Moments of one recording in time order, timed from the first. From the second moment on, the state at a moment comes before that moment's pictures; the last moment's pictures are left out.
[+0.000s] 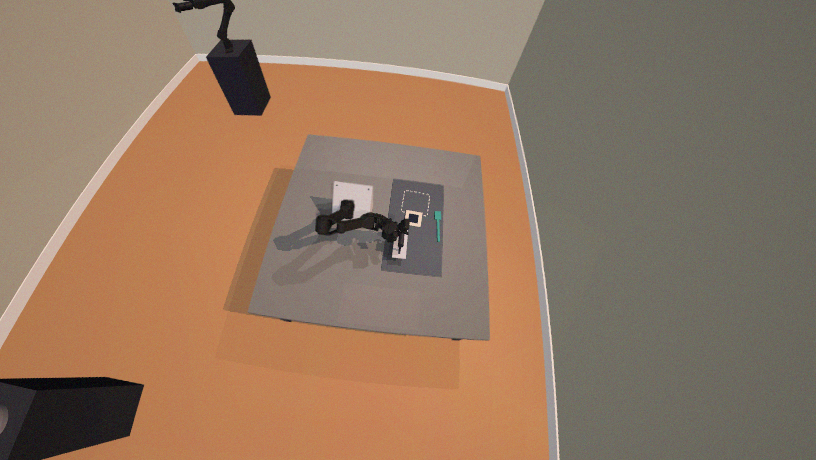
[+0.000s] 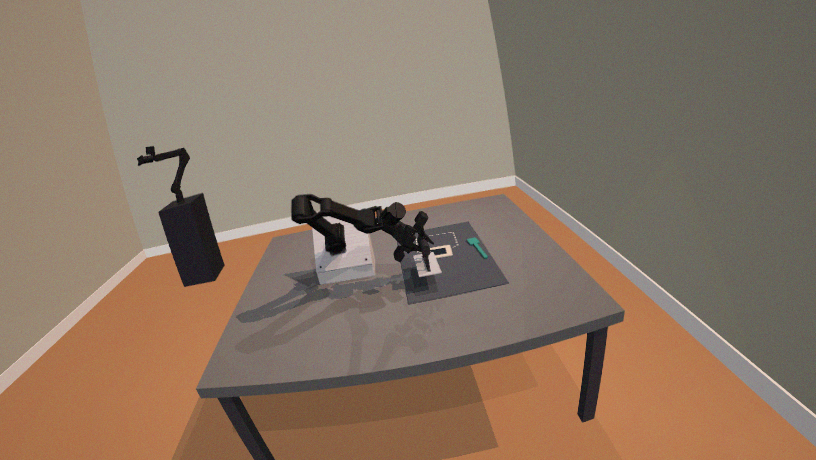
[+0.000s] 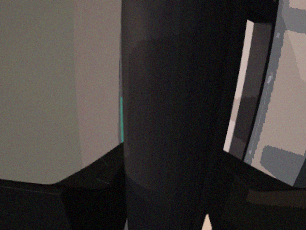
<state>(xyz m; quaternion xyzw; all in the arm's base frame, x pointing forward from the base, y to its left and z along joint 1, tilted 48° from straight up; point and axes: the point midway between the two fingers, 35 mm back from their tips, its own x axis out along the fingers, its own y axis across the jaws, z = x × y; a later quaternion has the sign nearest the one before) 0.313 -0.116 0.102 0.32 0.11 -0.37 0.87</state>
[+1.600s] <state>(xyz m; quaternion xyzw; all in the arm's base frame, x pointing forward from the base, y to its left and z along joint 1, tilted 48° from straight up) 0.364 -0.122 0.064 0.31 0.07 -0.38 0.87</state>
